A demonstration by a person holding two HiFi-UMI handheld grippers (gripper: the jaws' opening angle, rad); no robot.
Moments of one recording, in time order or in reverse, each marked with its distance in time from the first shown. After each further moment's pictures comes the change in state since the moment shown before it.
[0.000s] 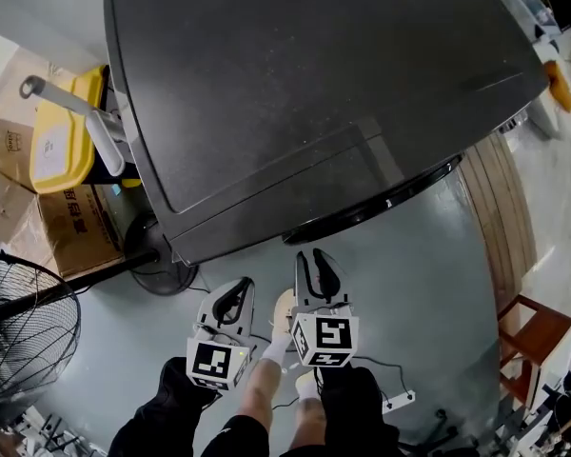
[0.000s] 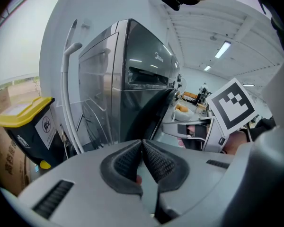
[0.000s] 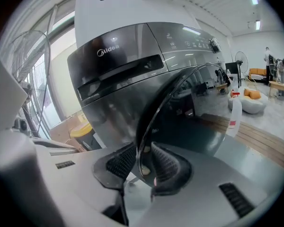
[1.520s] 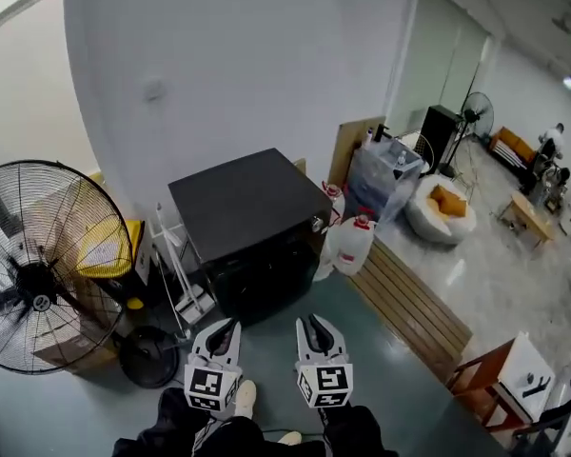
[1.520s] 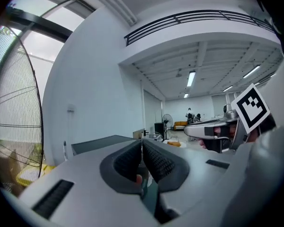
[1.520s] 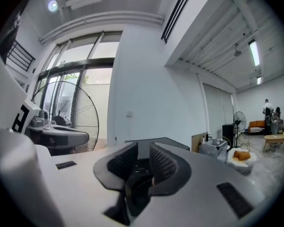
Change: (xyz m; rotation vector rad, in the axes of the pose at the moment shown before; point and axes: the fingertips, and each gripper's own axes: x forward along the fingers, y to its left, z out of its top) left arm -0.428 -0.295 0.231 0.238 -0.523 -0.015; right arm -0.573 0.073 0.224 -0.291 -0.483 -0.038
